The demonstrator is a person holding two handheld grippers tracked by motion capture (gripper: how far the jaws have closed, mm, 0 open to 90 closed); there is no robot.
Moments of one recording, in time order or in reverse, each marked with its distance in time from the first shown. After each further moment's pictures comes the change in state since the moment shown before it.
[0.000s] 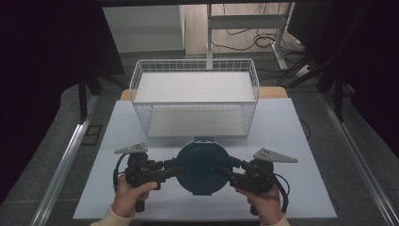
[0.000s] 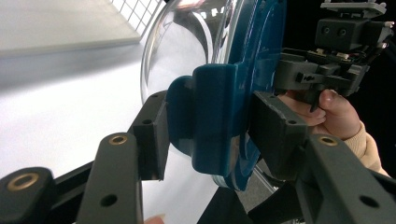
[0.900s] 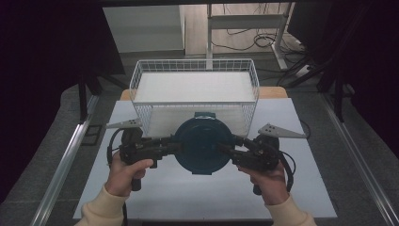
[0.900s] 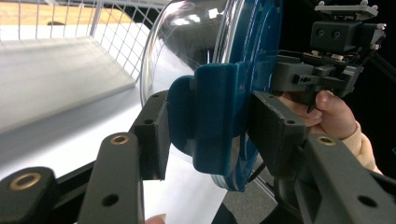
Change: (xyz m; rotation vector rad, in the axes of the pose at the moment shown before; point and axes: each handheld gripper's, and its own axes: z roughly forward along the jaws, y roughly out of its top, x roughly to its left) left arm -0.016 0.066 -0.017 -0.038 -0.007 0.061; right arm 0.011 0.065 -0.005 -0.040 0.005 -0.044
